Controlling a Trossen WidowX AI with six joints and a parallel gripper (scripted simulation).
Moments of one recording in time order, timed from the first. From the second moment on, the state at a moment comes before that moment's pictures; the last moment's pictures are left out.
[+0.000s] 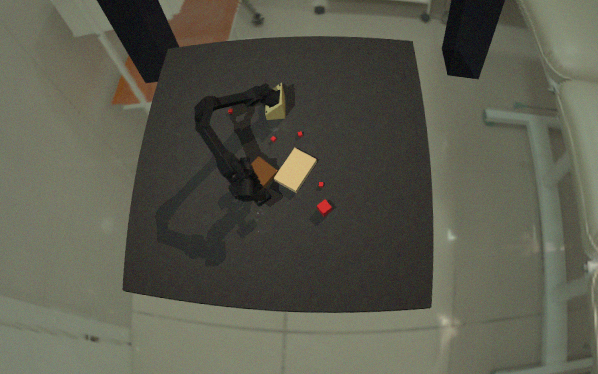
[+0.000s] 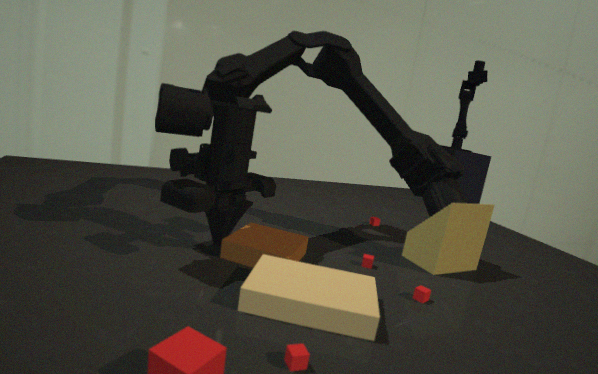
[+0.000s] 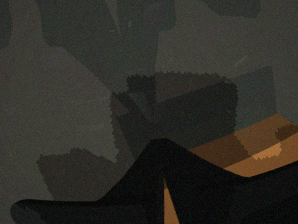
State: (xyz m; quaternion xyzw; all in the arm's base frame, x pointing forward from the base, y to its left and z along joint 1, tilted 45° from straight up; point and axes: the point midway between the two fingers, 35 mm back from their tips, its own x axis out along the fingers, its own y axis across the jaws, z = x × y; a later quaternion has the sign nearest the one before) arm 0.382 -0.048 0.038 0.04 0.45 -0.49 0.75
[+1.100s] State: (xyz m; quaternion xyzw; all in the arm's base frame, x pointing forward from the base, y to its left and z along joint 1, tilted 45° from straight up) arm 0.402 -0.065 0.054 0.04 0.45 -0.49 0.74
